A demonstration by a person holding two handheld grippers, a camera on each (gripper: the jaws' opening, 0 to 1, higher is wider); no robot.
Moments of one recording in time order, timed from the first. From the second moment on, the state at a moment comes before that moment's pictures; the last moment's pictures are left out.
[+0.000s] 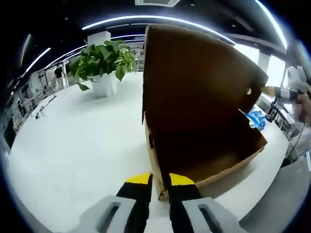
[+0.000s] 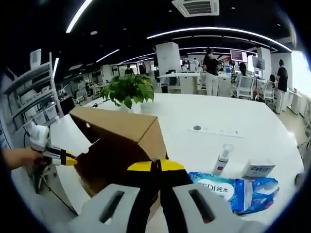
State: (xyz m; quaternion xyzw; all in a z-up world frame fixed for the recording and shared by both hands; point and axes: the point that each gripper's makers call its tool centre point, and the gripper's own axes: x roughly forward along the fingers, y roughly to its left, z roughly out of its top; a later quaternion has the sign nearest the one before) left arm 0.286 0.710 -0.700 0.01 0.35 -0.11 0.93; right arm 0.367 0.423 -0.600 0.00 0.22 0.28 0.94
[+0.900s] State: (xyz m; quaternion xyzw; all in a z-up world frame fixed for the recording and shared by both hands) left arm 0.295 0.706 -0.617 0.04 0.25 -0.13 0.96; right arm 0.321 0.429 -0.646 -0.08 0.21 0.34 0.91
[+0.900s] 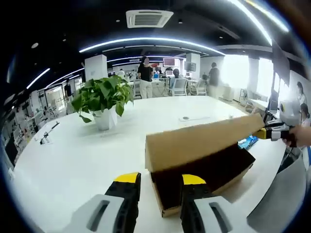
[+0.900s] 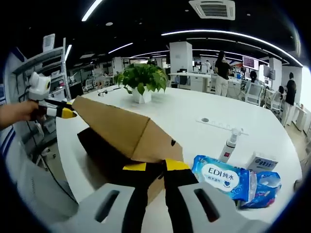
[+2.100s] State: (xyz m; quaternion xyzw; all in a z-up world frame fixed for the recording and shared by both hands) left arm 0.263 0.687 -0.683 0.08 0.33 -0.21 0.92; right arm 0.276 0.449 -0.682 -0.04 0.28 0.42 0.86
